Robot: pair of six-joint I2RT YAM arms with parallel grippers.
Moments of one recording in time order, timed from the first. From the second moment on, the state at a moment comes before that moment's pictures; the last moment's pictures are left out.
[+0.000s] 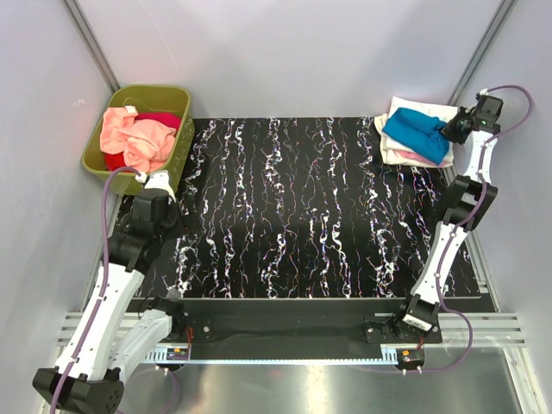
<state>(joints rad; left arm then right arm) -0.23 0.77 0.88 -0.81 -0.20 -0.32 -0.44 2.68 2.65 -0.65 -0.32 0.33</state>
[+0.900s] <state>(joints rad) -0.21 0.79 0.88 -0.81 -0.20 -0.32 -0.42 2.72 2.60 -0.10 -0.29 0.41</state>
